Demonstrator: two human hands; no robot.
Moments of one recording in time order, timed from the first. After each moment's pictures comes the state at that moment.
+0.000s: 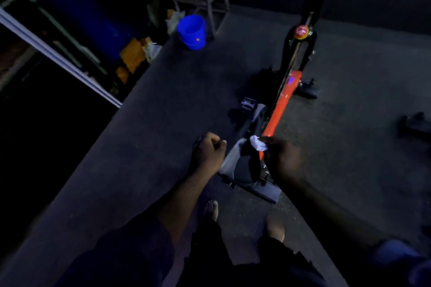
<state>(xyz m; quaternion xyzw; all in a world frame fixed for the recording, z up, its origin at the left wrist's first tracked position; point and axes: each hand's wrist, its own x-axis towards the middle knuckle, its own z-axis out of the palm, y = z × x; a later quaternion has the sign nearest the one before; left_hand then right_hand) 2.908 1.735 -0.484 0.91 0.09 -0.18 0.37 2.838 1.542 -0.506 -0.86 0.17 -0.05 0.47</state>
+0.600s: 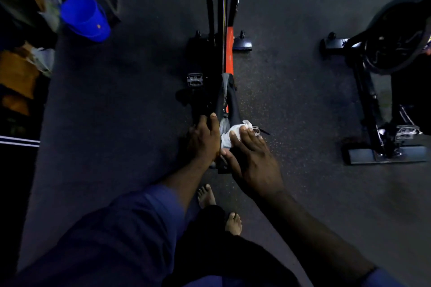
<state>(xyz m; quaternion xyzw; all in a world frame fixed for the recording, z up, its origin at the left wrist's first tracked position) 2.953 1.723 -0.554 0.93 -0.12 -0.23 0.27 2.806 1.663 -0.544 -0.93 0.27 -0.07 0.23</state>
